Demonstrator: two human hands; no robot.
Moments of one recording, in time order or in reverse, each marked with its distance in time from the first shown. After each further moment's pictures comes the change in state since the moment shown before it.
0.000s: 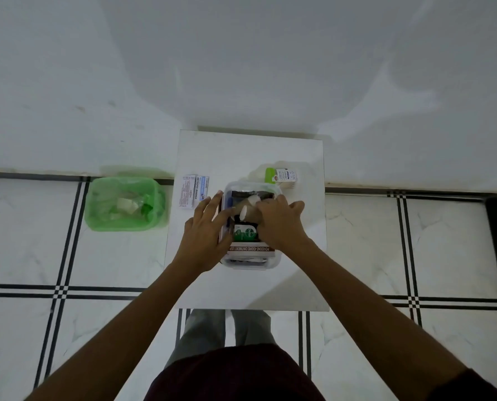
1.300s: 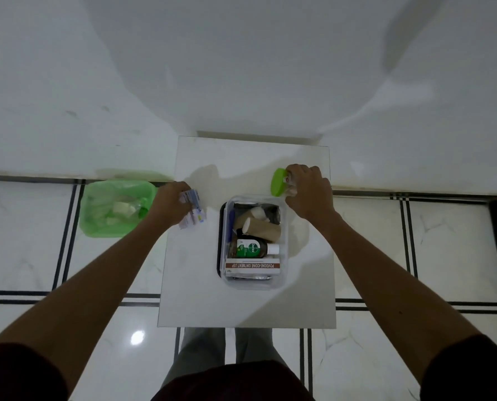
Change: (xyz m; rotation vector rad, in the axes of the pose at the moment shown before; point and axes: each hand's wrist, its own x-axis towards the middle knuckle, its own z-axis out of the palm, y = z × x) left_hand 0.103 -0.095 -0.031 -0.142 0.036 -0.267; right_hand 0.074 0.070 -0.018 0.075 0.192 0.086
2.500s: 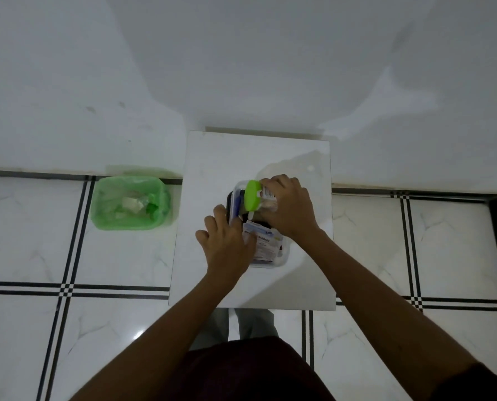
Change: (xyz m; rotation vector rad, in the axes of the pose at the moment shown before) left_hand -0.141 0.088 0.071 0.417 0.363 0.032; right_hand -0.068 -0.061 -0.008 0.182 0.071 -0.147
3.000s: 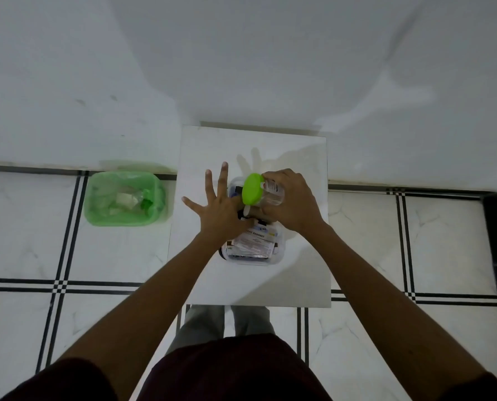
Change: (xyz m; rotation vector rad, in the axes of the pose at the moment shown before) left_hand 0.063 -0.002 0.003 -0.152 -0.377 0.118; right_hand 0.002 0.008 -0.017 0.260 -0.048 0.052
